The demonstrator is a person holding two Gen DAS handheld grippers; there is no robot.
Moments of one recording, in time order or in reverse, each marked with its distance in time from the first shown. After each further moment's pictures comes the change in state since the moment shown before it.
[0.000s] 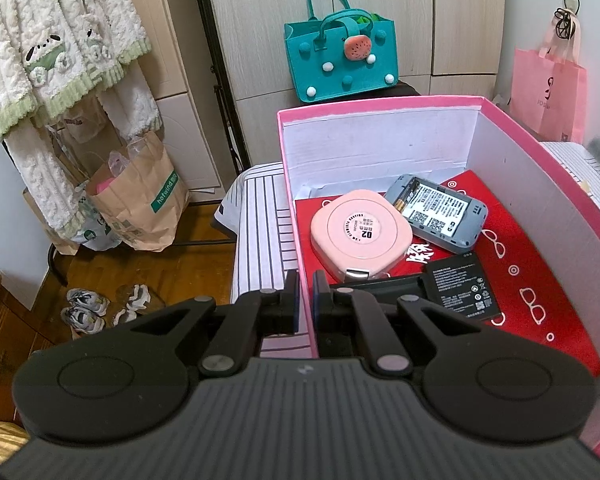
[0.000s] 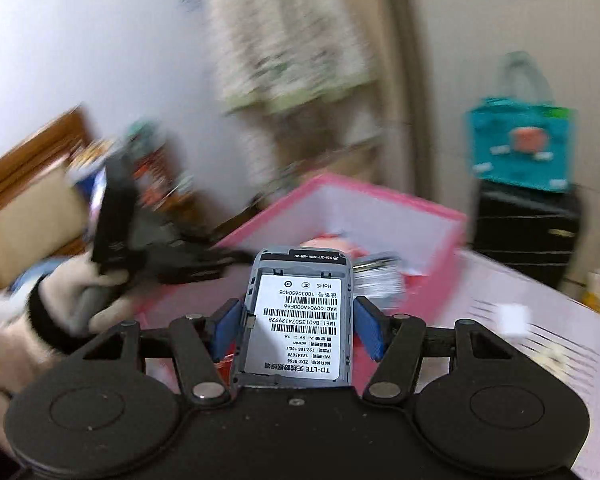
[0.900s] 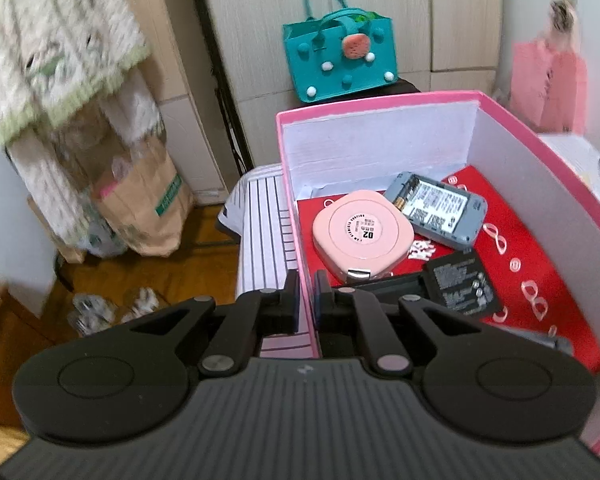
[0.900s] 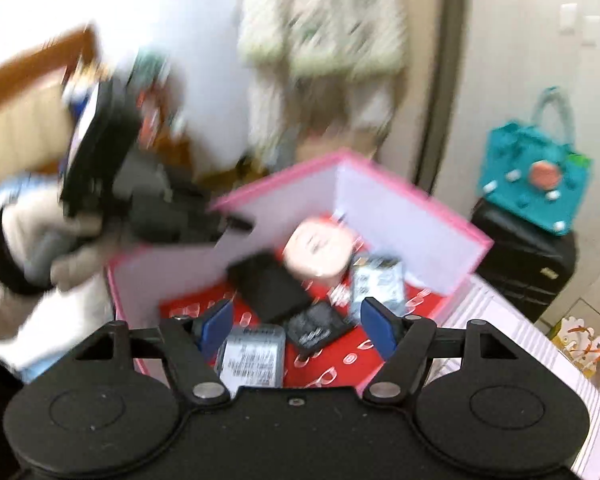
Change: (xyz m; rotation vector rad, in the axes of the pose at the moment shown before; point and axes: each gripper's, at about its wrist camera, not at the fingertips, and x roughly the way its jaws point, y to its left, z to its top) left arm -0.007 -0.008 0.001 0.055 -0.002 0.020; right arm -0.001 0.029 -0.018 -0.124 -0.031 -0.203
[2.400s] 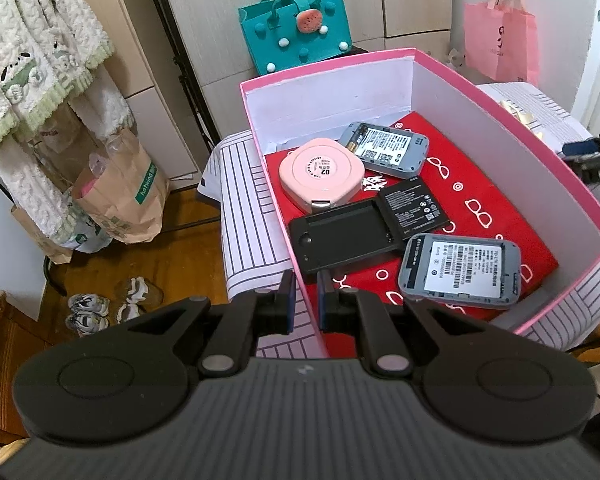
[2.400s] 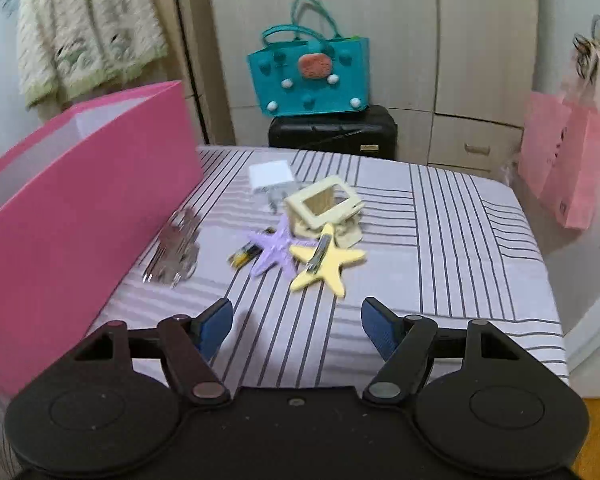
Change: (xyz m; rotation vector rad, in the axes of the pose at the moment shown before) left arm -0.049 0.001 -0.029 0.090 0.081 -0.089; right arm 0.015 -0.119 -0.151 0.449 0.002 -0.383
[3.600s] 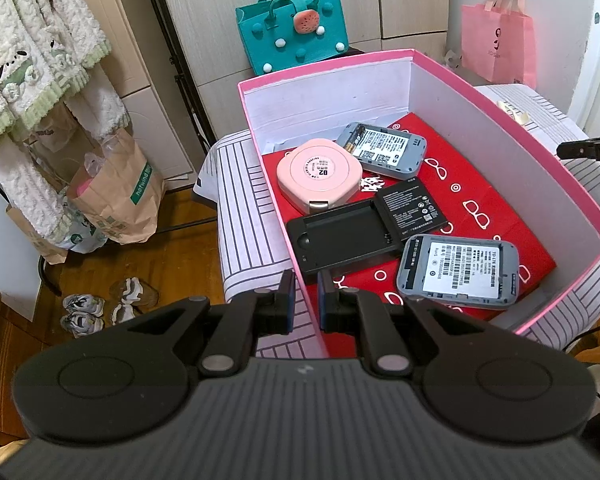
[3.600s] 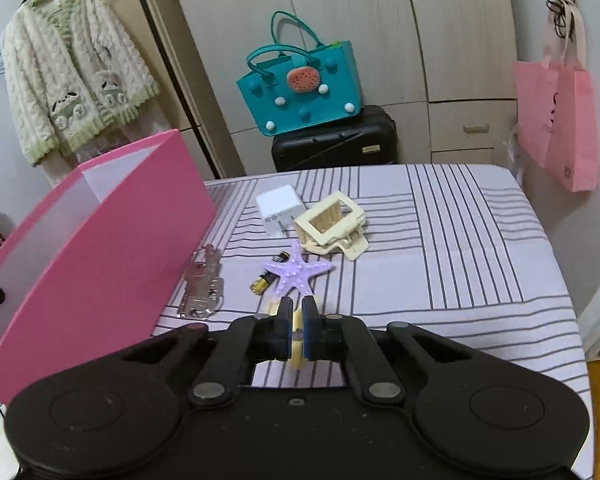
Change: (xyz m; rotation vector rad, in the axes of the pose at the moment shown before) left arm 0.003 0.003 0.001 -0.008 -0.004 -0.022; right arm -0.025 0.003 0.006 0.119 -0.017 0.047
